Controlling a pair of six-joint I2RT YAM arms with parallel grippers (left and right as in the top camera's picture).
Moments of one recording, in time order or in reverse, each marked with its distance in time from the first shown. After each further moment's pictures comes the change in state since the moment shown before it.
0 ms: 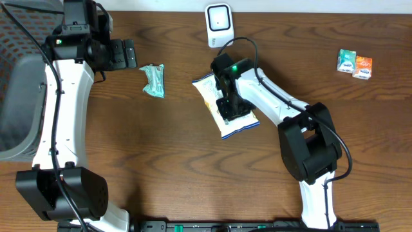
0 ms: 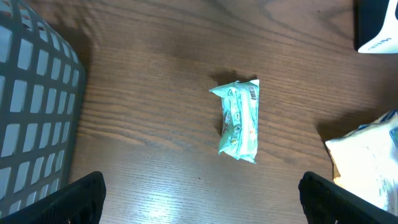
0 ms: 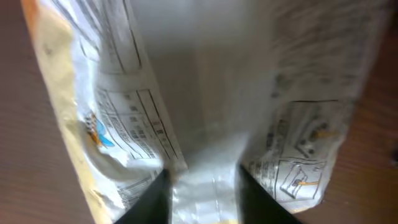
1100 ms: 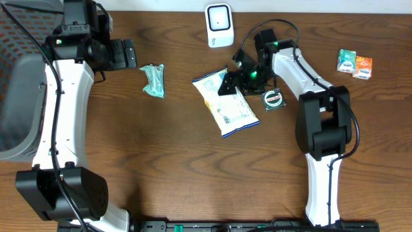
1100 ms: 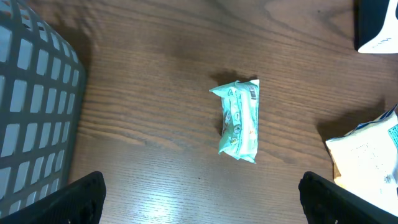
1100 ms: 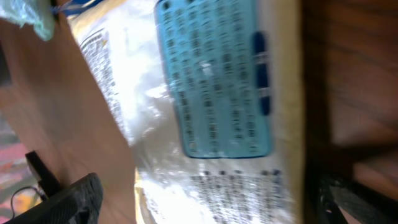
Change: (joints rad) left arm 0.000 0.000 0.000 0.000 0.000 0.000; right arm -0.282 0.167 0.152 0.101 -0.655 -0.217
